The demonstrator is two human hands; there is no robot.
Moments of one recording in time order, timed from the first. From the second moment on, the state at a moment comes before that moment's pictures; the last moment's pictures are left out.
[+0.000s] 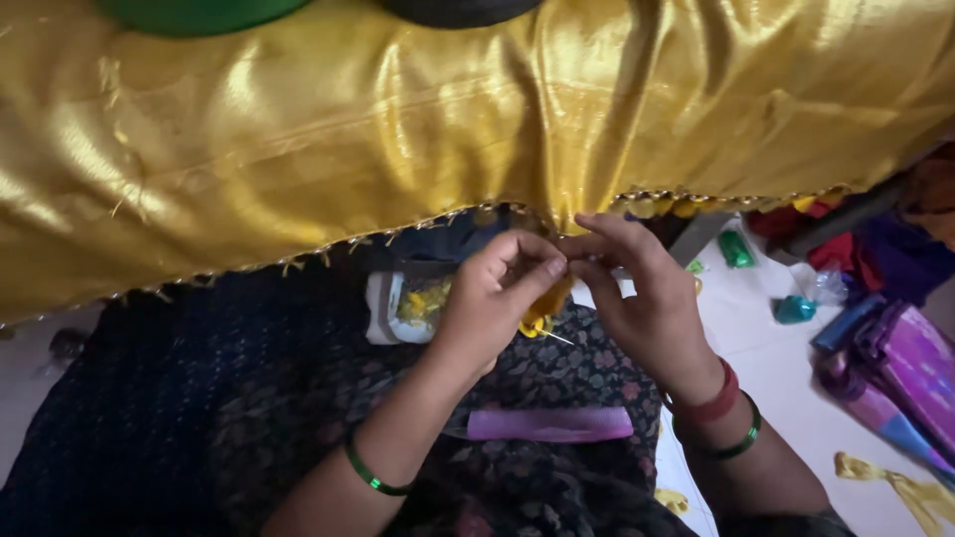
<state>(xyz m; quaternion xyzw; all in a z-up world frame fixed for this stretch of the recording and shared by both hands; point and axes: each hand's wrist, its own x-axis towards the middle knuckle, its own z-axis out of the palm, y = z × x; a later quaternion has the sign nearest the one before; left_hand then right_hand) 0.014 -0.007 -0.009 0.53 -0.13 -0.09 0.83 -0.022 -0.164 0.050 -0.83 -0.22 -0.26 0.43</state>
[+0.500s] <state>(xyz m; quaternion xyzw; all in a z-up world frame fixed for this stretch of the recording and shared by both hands) 0.002 -0.001 0.028 0.78 -0.29 0.28 0.47 -0.023 -0.174 0.047 -0.87 -0.25 -0.32 0.29</state>
